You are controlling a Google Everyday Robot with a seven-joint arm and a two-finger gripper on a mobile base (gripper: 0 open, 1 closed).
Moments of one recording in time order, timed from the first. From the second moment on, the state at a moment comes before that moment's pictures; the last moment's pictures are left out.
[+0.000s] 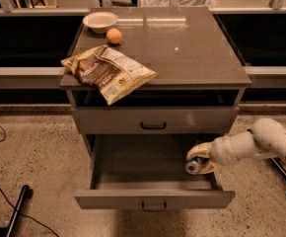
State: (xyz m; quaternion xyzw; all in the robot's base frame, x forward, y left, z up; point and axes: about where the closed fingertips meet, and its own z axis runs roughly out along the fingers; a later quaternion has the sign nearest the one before) arm 0.537 -0.188 0.550 -0.87 0.23 0.07 0.44
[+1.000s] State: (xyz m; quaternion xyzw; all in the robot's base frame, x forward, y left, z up) arm 0.506 -0.203 0.764 -0.85 0.05 -0.10 0.52
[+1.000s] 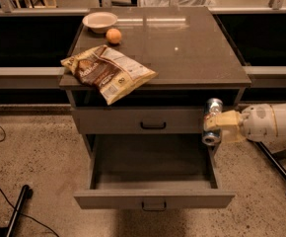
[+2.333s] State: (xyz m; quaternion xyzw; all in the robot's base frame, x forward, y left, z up) arm 0.644 -0.166 0.843 -0.93 0.10 -0.17 0.31
